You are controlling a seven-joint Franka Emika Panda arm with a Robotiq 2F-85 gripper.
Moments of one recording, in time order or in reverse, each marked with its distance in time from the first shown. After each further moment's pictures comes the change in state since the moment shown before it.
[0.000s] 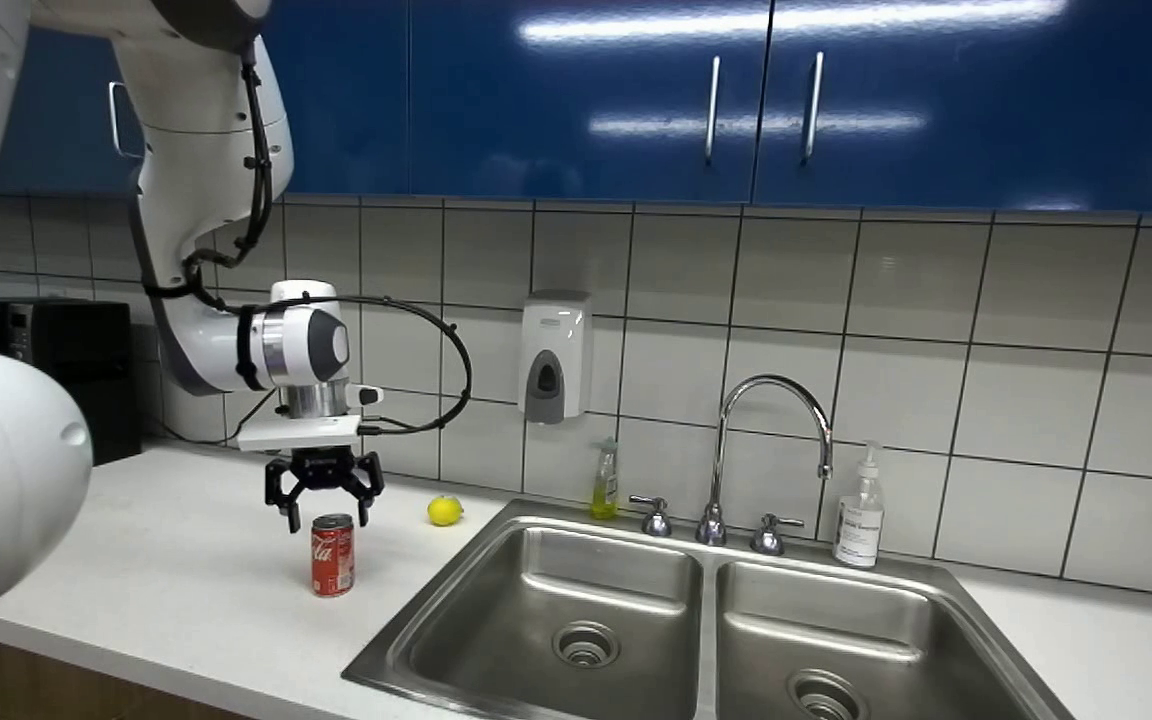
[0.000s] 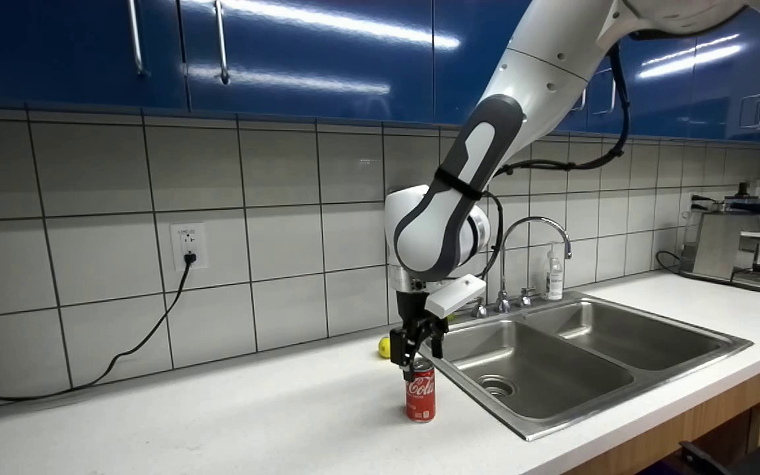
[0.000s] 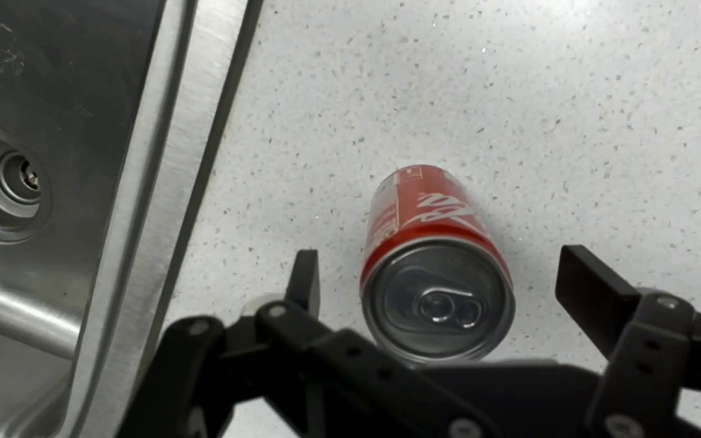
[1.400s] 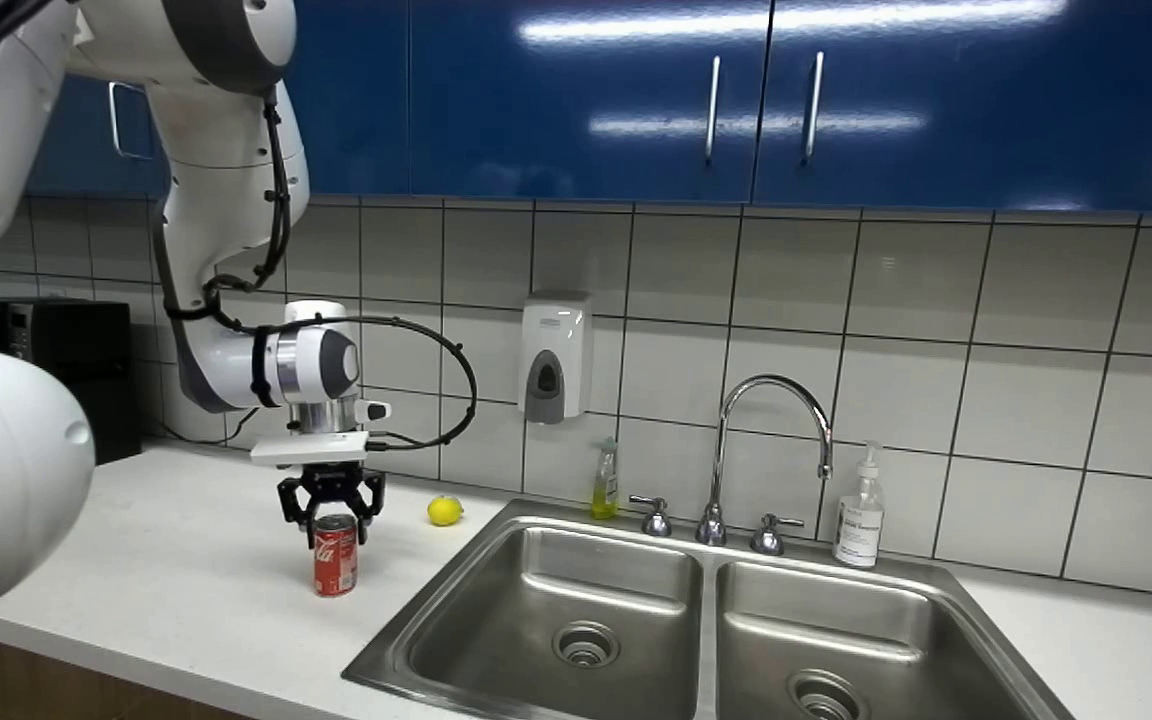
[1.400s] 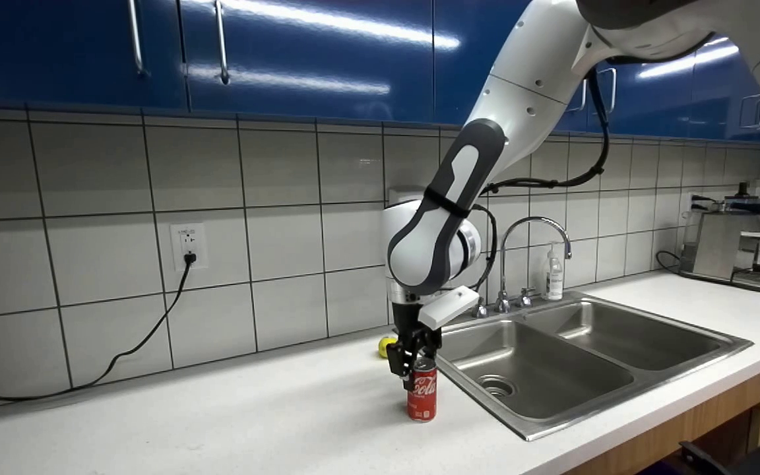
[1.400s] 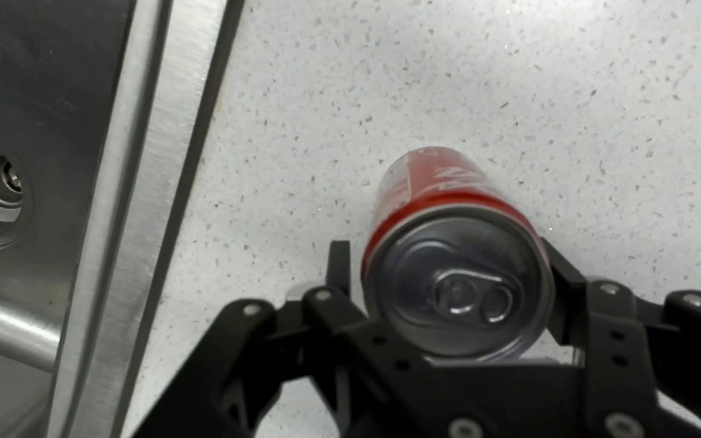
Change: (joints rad) arm 0.014 0.099 -0.025 0.075 0.000 0.012 0.010
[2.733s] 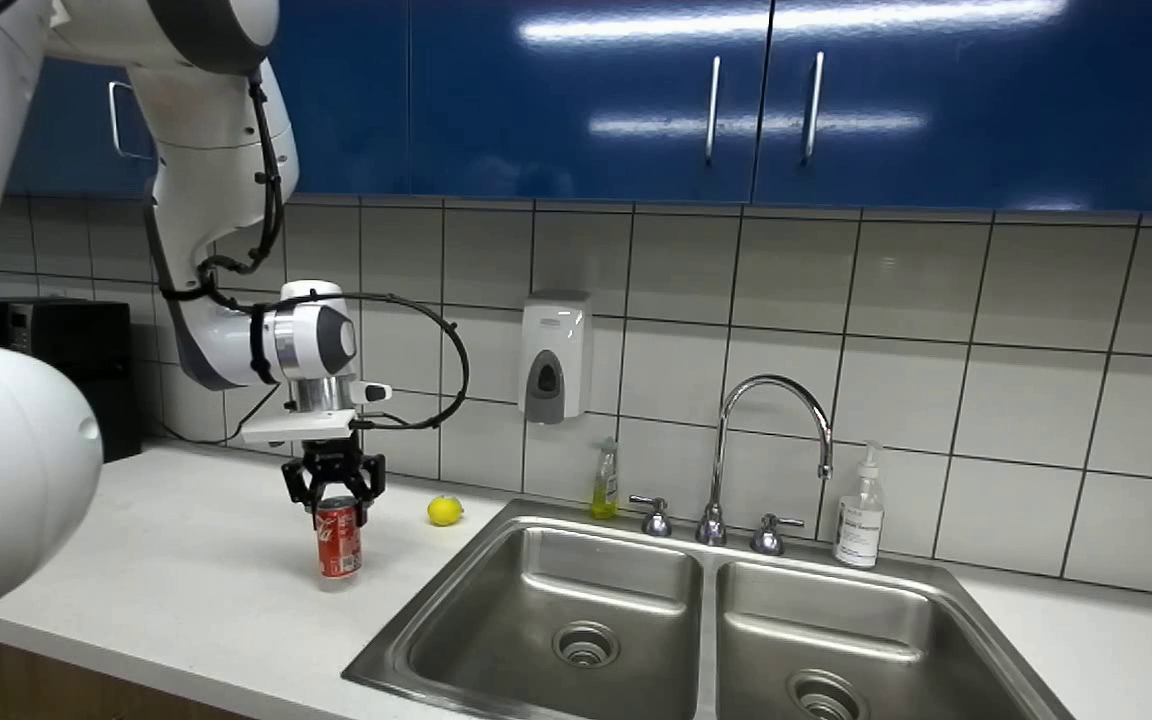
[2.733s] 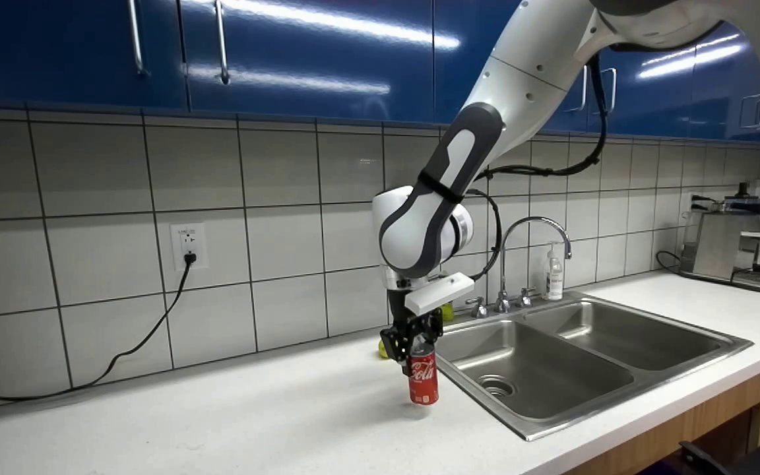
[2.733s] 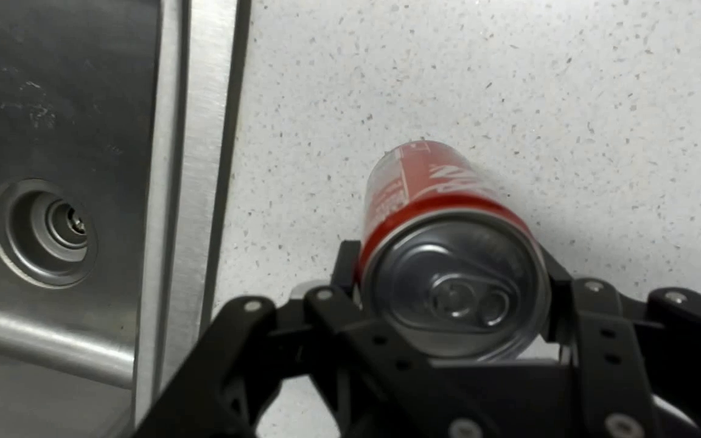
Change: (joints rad) arm 0.052 -0.041 -0.039 0.036 0.000 -0.104 0.168
